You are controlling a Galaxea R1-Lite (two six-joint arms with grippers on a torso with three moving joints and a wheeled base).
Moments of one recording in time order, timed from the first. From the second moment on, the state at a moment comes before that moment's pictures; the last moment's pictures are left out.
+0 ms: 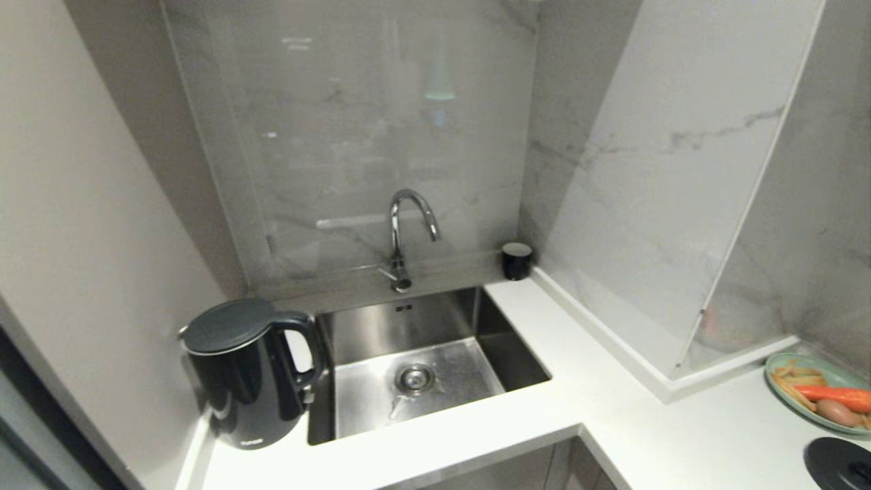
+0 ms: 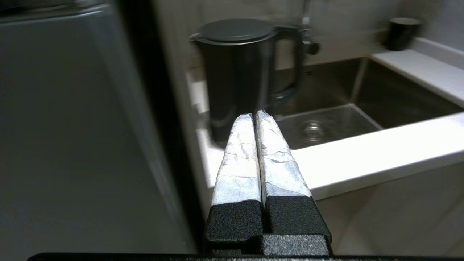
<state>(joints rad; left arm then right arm) 0.00 0.00 0.00 0.00 -0.01 0.05 0.00 0.00 0.00 0.00 0.00 -0.01</state>
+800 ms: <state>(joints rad) 0.00 0.00 0.00 0.00 -0.01 0.05 0.00 0.00 0.00 0.00 0.00 -0.01</state>
